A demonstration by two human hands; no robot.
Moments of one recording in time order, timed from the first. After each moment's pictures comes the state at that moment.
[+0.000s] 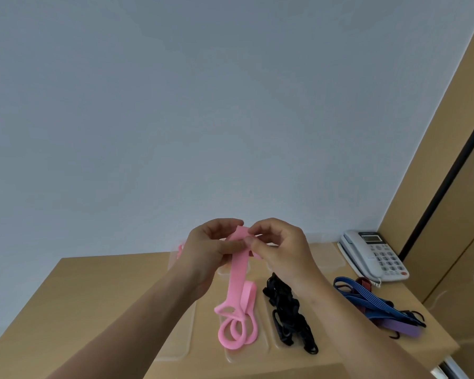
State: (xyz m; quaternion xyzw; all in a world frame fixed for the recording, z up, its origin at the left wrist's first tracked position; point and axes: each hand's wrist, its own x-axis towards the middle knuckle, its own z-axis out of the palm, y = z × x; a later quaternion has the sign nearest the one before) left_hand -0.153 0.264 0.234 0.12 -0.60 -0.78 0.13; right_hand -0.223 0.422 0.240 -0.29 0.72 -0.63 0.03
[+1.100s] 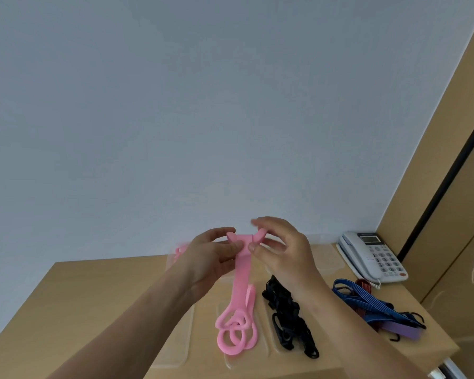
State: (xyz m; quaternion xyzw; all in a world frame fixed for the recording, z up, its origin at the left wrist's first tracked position) left_hand -0.164 0.255 0.228 0.15 -0.51 -0.84 0.04; right_hand -0.227 0.422 0.234 -0.28 0.72 -0.63 0.01
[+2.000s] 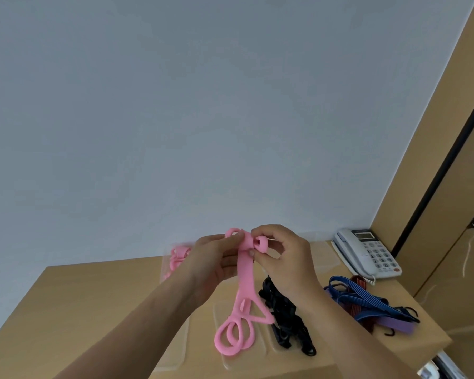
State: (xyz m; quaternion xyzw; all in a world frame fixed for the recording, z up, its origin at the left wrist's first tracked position) left_hand -0.167 0.266 0.228 0.12 -0.58 -0.80 0.02; right_hand -0.228 0.425 0.222 -0.32 0.73 -0.60 -0.08
